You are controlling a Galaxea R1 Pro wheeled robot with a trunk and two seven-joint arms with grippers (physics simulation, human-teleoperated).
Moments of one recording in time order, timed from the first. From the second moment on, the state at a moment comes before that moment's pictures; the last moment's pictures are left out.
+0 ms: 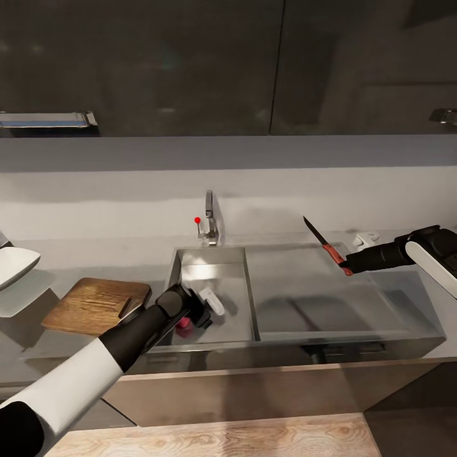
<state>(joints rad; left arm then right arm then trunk) -0.90 0.11 -0.81 -1.12 -0.10 1.01 -0.38 -1.10 -0.74 0.61 -1.20 -0.71 1.05 0.42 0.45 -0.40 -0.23</state>
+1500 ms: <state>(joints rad) -0.90 0.15 -0.83 -1.13 -0.10 1.00 -0.38 -1.10 -0.74 0.61 -1.20 -0.71 1.05 0.42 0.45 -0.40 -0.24</state>
